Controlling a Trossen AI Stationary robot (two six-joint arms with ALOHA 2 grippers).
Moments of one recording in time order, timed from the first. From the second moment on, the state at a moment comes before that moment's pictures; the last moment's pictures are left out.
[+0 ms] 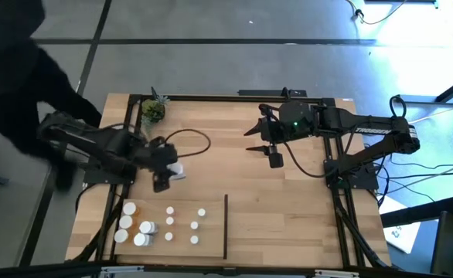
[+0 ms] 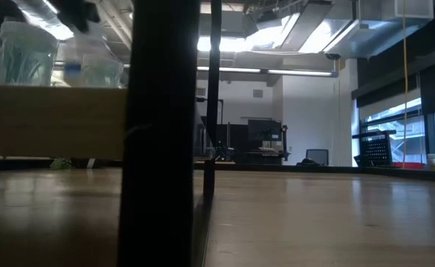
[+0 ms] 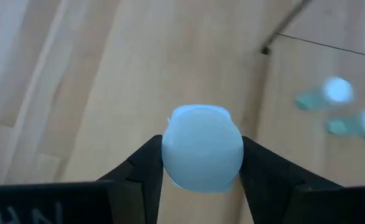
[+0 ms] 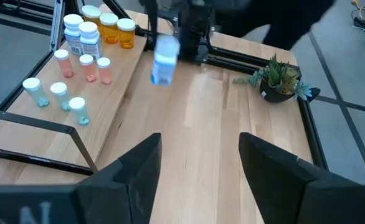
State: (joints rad) left arm -0.27 1.10 1.09 -1.05 -0.23 -0.50; right arm -0.03 1.35 1.42 -0.59 -0.06 -0.24
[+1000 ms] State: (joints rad) left arm -0.89 1.10 1.09 -1.25 -0.28 -0.97; right arm -0.03 1.35 1.42 -0.59 -0.11 -0.16
